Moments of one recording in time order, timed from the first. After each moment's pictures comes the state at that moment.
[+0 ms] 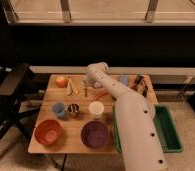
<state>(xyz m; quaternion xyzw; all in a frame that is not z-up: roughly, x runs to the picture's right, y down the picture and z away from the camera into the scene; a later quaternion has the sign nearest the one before) -0.064 -0.022 1.042 -0.25 -0.08 0.48 0.84</state>
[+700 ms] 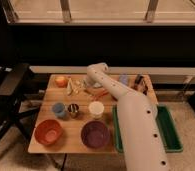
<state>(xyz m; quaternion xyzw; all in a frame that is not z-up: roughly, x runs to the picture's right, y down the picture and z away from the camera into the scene) -0.072 -0.024 1.022 -0.24 -0.09 0.47 0.85</state>
